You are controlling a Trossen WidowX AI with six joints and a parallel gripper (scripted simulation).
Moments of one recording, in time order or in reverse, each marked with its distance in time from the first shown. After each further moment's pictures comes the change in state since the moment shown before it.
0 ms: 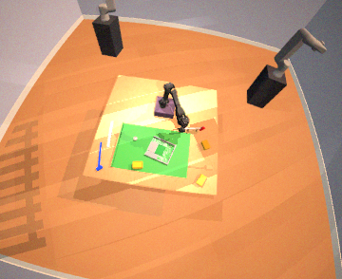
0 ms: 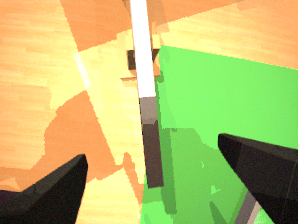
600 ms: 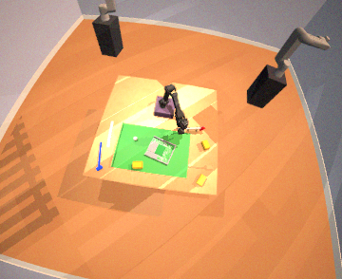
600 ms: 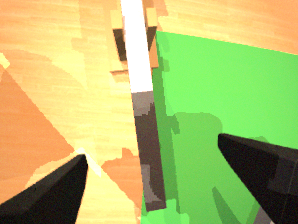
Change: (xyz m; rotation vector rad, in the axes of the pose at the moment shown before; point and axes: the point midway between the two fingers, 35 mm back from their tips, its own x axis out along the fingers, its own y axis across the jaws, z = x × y) arm 0.033 -0.004 -0.011 0.023 0.007 -0.011
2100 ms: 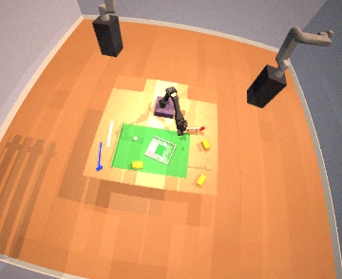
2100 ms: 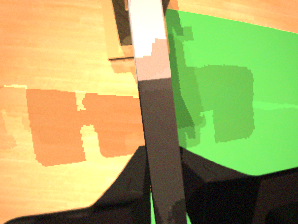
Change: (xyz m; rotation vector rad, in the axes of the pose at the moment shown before) arm 0.034 0.003 -0.011 0.003 0.005 0.010
